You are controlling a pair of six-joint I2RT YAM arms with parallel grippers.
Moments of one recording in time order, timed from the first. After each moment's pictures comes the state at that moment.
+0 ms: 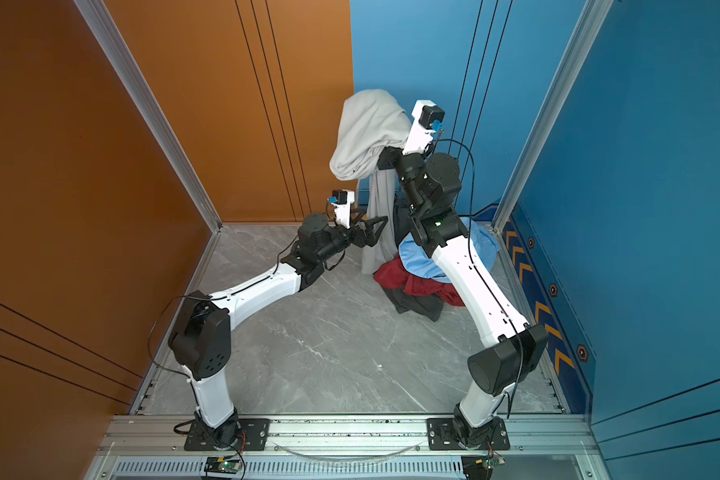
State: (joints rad) left arm -0.63 1.91 1.53 0.47 0.21 -0.37; right arm 0.44 1.69 1.93 0.24 0.06 0.21
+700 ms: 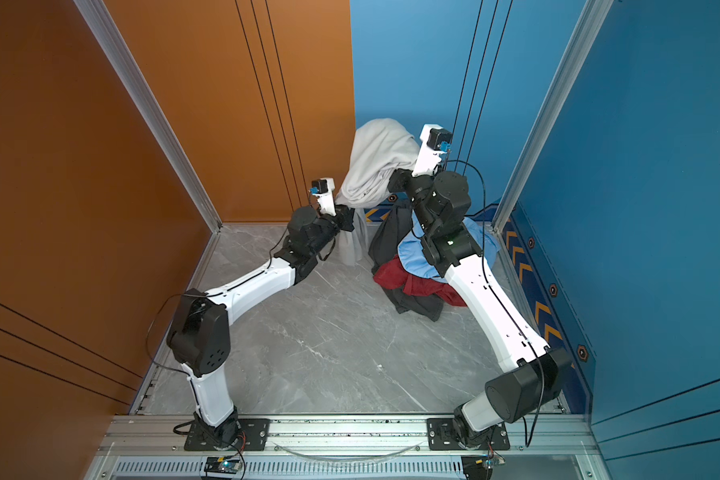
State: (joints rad) left arm -0.53 1.82 1.50 0.50 0.03 -0.39; right arm 0.41 1.51 1.67 0.18 0.05 0.23
